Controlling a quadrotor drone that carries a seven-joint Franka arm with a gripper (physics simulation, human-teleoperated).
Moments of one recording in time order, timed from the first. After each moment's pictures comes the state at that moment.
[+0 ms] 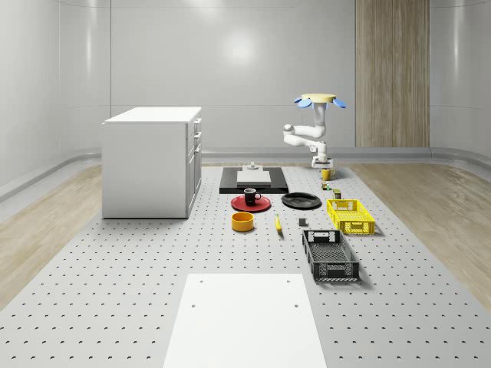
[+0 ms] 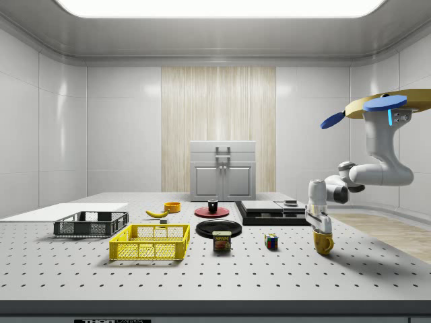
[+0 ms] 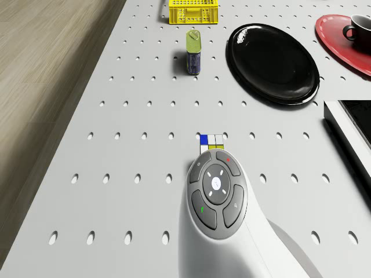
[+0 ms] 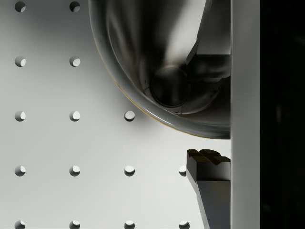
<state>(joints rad) -1.08 -1.55 1.18 -2.82 -1.95 1.67 1.58</state>
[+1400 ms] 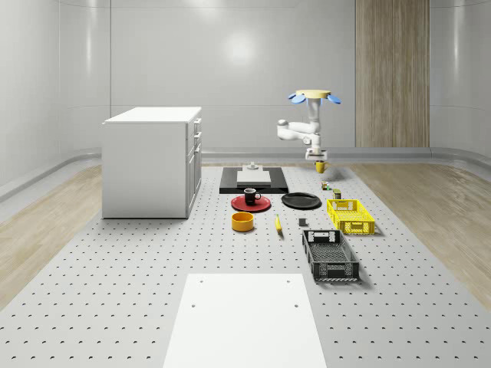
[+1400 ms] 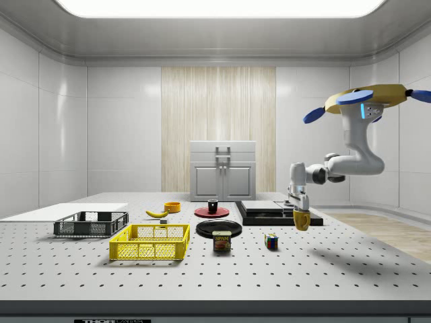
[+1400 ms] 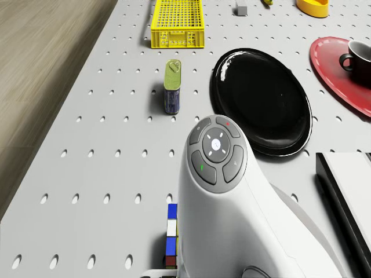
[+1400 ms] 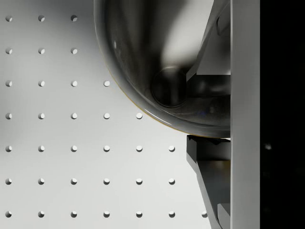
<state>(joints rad) -1.06 -1.55 1.33 -2.87 -1.80 1.61 1.58</state>
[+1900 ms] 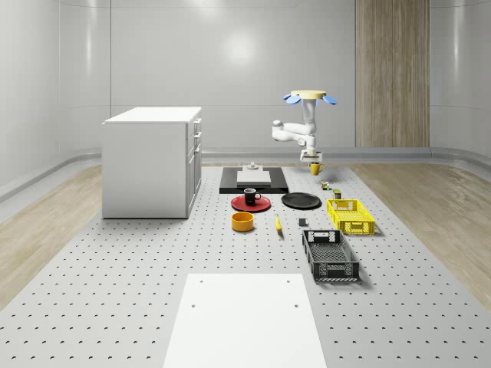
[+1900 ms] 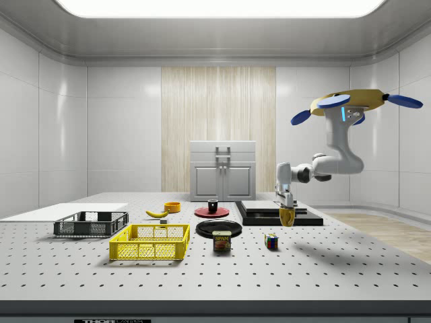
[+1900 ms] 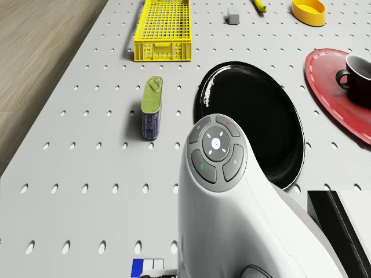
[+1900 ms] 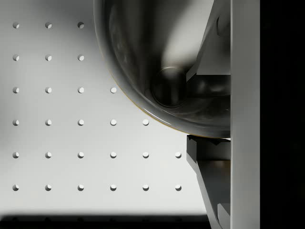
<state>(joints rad) -1.06 -1.55 1.34 -2.87 -1.80 1.62 1.58</state>
